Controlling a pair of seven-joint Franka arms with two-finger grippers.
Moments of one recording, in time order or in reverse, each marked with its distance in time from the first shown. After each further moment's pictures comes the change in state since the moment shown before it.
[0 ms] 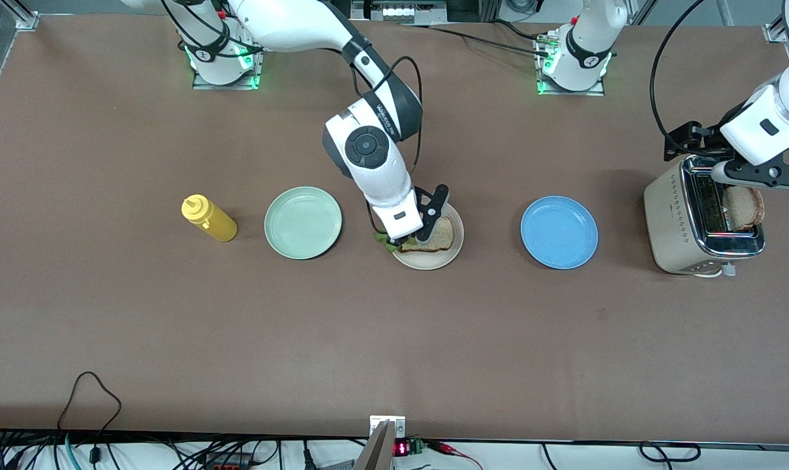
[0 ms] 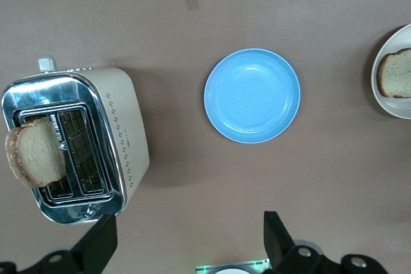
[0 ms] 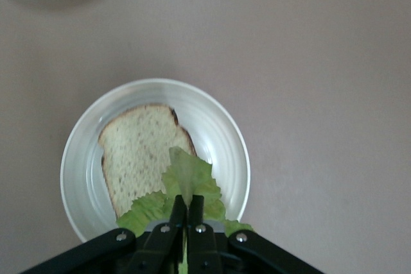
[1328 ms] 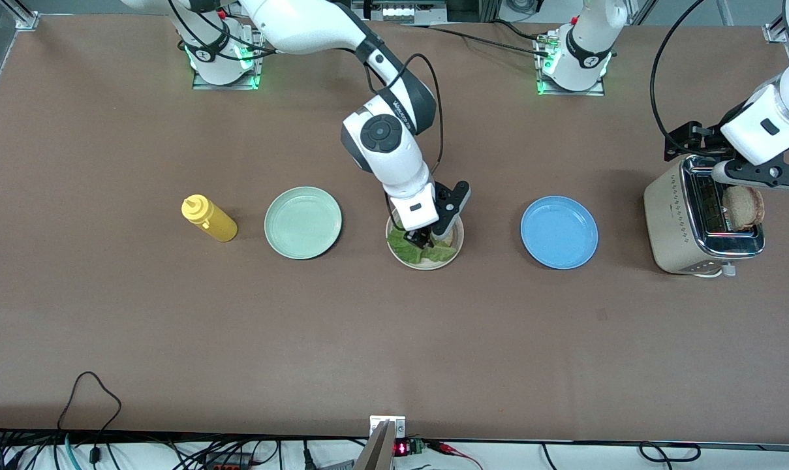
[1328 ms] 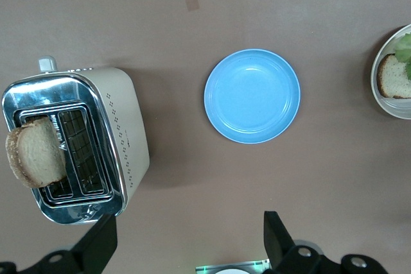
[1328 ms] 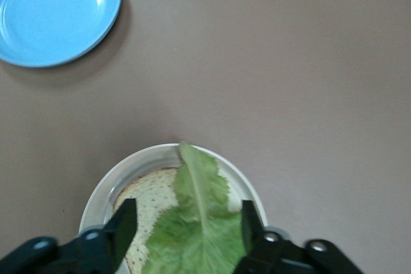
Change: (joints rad) left arm 0.000 0.000 0.000 0.001 0.000 0.000 0.000; right arm 0.008 0.012 0.021 0.040 0.000 0.104 0.160
